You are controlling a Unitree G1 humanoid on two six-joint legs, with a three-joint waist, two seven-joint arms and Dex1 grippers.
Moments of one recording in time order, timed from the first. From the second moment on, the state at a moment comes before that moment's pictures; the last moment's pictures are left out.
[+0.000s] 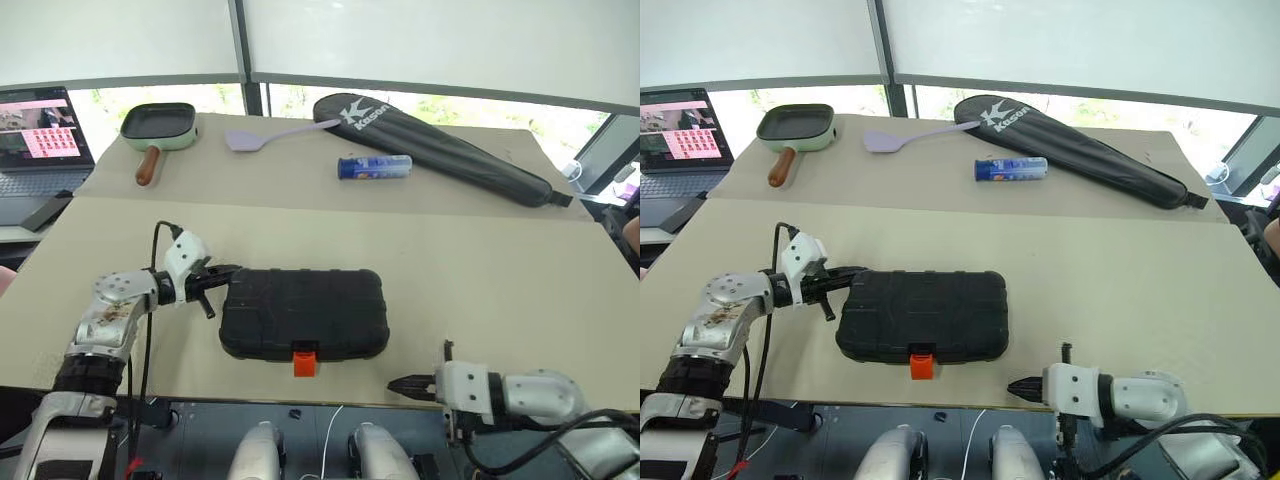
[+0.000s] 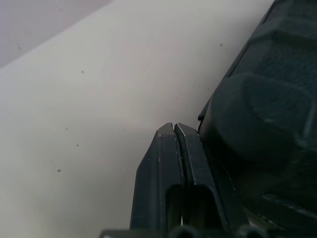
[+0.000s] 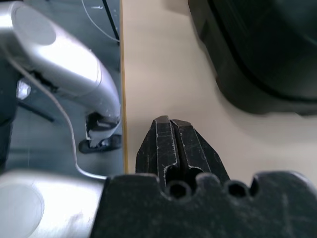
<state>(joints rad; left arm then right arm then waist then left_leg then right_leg) -0.47 0.70 -0.04 0.40 -0.23 0.10 -1.09 0.11 -0.83 0.26 -0.36 0.11 -0.07 0.88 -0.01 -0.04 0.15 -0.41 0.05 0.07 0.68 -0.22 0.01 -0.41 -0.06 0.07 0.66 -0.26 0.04</state>
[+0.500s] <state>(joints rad) -0.30 0.69 0.02 0.28 -0.29 0.16 -1.16 -0.19 -0.63 0.26 -0.10 0.00 0.00 0.82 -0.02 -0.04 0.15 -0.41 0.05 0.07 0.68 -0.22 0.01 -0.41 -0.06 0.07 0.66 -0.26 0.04</state>
